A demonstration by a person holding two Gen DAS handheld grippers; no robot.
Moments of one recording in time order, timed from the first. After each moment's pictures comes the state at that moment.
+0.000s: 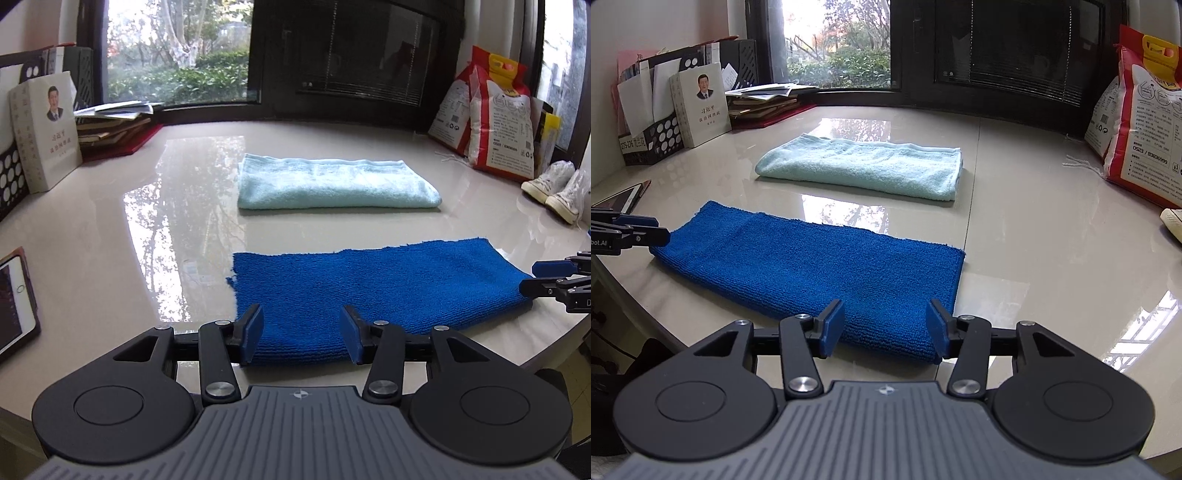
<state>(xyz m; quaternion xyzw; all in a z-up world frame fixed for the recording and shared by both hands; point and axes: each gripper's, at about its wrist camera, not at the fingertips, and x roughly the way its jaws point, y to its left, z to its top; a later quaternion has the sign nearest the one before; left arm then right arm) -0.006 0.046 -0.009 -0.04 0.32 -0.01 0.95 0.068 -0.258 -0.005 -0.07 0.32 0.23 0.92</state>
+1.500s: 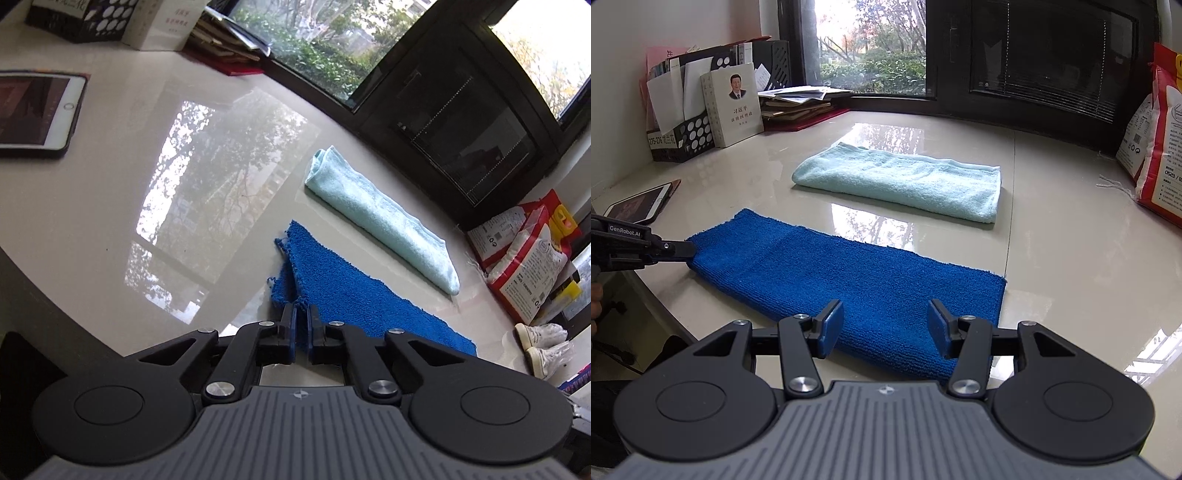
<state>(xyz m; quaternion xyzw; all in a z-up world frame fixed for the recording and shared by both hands) -0.019 0.083 -0.037 -0.30 0.28 0.05 0.91 0.070 -0.233 0.012 -0.07 0.32 0.29 0.90</state>
